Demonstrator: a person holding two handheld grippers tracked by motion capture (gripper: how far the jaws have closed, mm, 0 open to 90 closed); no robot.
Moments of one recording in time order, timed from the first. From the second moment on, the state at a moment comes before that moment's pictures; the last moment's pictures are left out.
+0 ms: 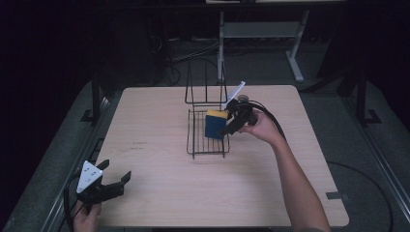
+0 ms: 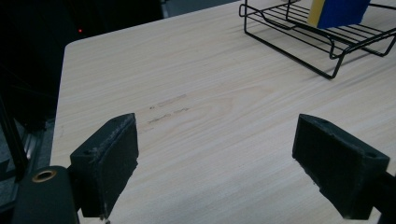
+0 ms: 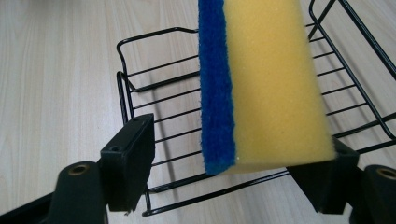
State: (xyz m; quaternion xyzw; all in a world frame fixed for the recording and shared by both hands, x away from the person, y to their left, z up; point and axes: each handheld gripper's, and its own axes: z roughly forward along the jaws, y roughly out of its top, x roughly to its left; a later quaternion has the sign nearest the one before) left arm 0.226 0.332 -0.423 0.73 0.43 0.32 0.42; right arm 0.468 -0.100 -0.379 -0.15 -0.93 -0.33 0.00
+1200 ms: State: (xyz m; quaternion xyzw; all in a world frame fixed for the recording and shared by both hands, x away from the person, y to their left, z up) left arm 0.227 0.329 -0.423 0.73 0.43 0.32 0.42; right arm 0.458 -0.124 -0.391 -0.17 -0.93 -0.32 0.00
